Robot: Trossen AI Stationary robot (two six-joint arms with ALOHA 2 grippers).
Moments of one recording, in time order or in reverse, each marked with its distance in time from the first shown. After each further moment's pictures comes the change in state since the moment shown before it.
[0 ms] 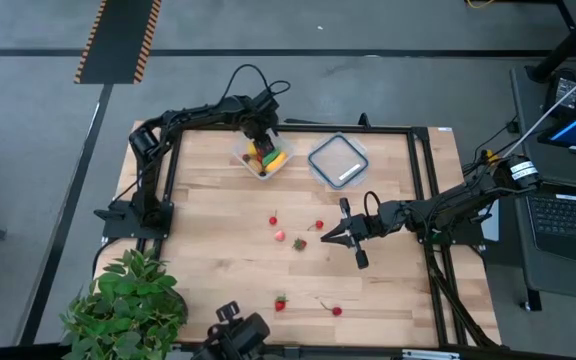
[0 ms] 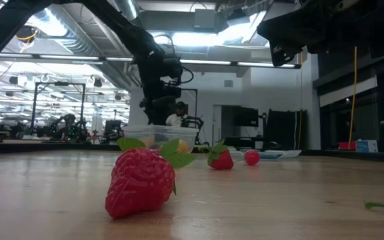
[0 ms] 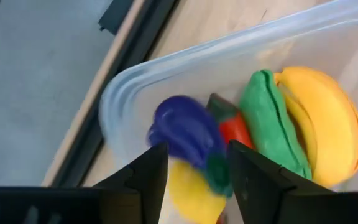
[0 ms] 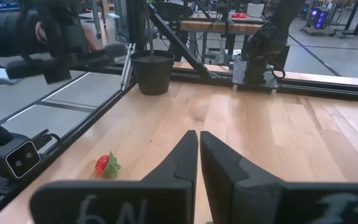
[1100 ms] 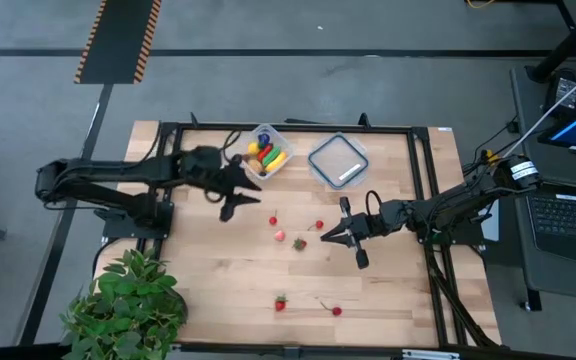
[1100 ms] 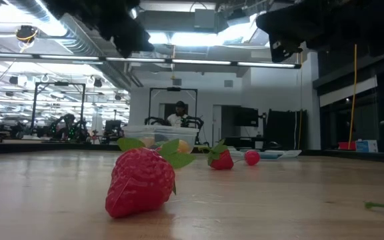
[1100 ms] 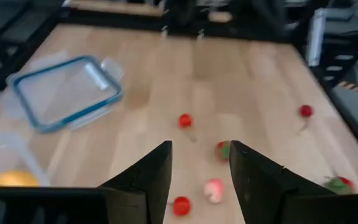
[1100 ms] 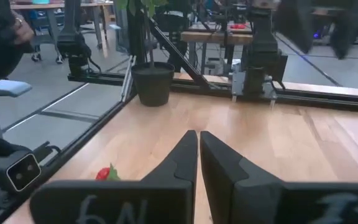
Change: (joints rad) left arm -0.491 -0.895 -0.748 0.567 0.300 -0.189; right arm 0.000 0.000 0.001 0.041 0.000 0.004
